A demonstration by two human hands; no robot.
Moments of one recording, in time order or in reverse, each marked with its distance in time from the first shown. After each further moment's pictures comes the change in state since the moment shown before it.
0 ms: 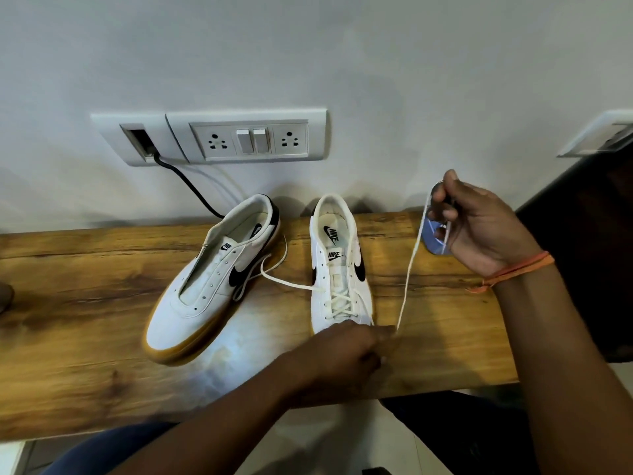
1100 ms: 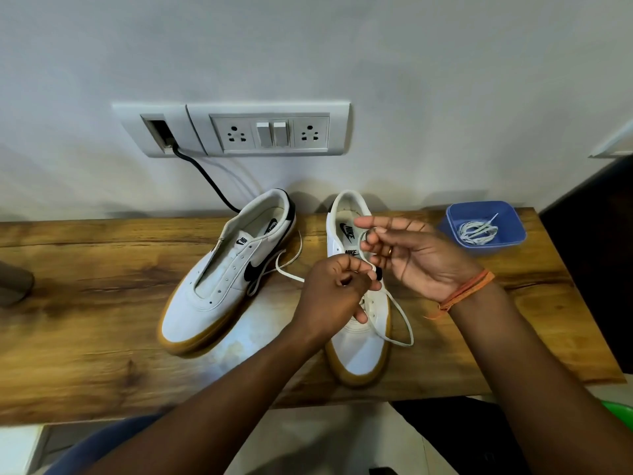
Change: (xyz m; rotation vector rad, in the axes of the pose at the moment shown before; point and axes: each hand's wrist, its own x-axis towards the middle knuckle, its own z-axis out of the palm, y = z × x) left_hand 0.003 0.011 -0.051 -0.779 0.634 -0.299; right_hand 0.004 0.057 0.058 0.126 -0.303 0.214
